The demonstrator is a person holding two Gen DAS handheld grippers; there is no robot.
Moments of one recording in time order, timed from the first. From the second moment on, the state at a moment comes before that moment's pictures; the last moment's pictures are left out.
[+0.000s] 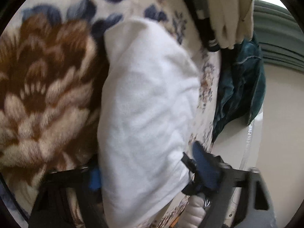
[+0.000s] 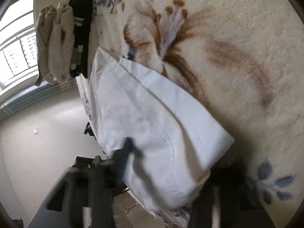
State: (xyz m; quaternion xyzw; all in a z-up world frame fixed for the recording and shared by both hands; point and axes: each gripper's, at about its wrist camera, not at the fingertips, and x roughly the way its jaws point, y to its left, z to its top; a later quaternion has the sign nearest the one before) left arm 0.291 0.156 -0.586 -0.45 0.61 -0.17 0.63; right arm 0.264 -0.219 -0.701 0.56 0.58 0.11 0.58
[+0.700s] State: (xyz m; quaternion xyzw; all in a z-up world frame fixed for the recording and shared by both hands) left arm 0.413 0.150 -0.410 -0.38 0.54 -0.25 0.71; right arm 0.332 -0.221 -0.531 0.56 0.50 0.11 0.66
